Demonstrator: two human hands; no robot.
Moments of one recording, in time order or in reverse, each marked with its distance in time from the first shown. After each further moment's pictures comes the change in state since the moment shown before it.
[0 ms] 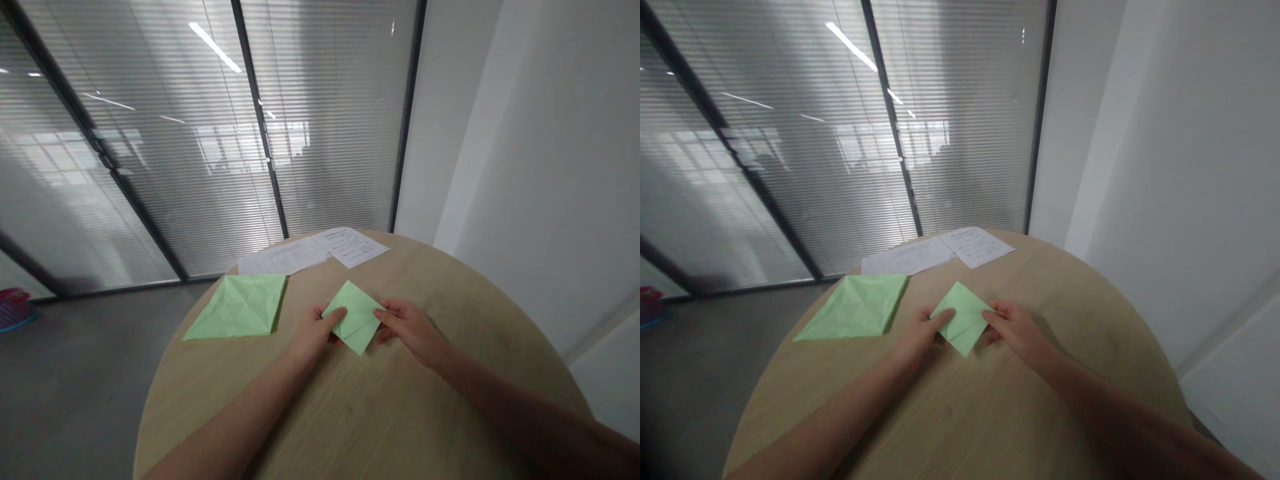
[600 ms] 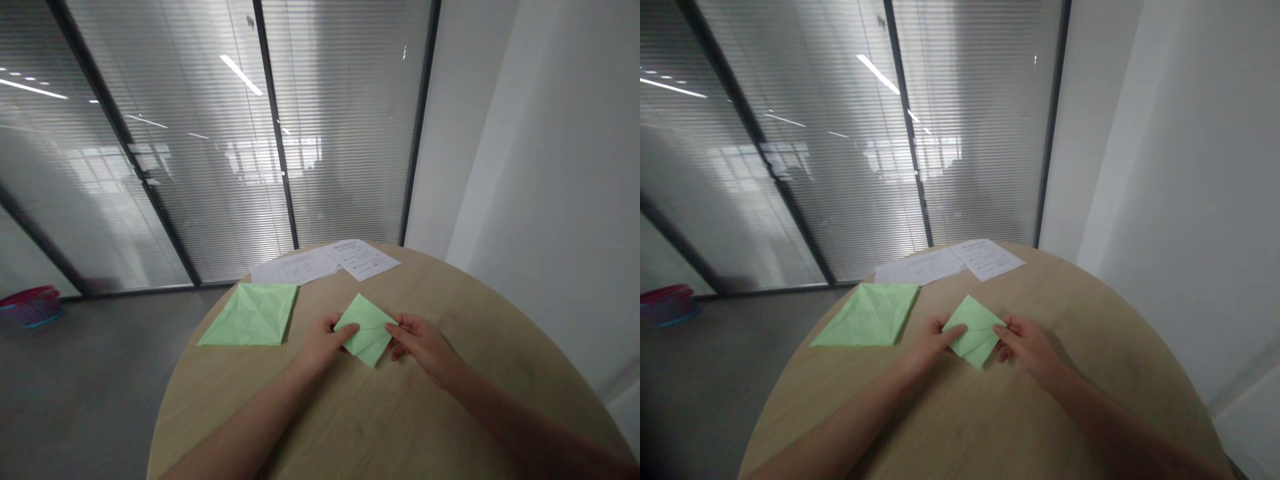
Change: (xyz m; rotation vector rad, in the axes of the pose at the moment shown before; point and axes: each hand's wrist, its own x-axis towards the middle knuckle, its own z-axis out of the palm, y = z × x) left_hand 0.004 0.005 -0.011 0.119 -0.062 0.092; right_hand 0.002 0.005 -0.002 -0.016 0.025 -0.002
